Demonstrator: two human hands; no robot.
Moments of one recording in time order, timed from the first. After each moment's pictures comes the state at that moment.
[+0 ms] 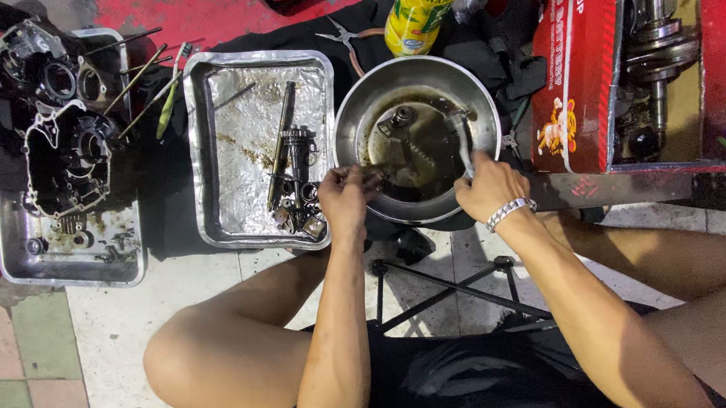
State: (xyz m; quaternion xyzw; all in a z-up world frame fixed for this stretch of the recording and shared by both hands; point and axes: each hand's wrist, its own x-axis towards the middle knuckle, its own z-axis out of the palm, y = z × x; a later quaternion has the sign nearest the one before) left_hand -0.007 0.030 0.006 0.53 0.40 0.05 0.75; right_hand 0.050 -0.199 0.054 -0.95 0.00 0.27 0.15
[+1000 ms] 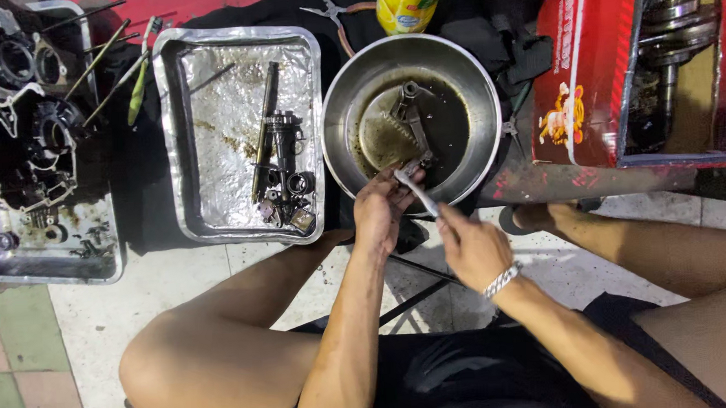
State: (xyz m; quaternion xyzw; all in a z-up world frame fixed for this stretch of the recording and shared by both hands) left_hand -0.030 -0.024 -0.007 0.35 0.35 -0.09 0.86; right_hand -0.044 -0.202 0.058 -0.93 -0.04 0.24 0.29
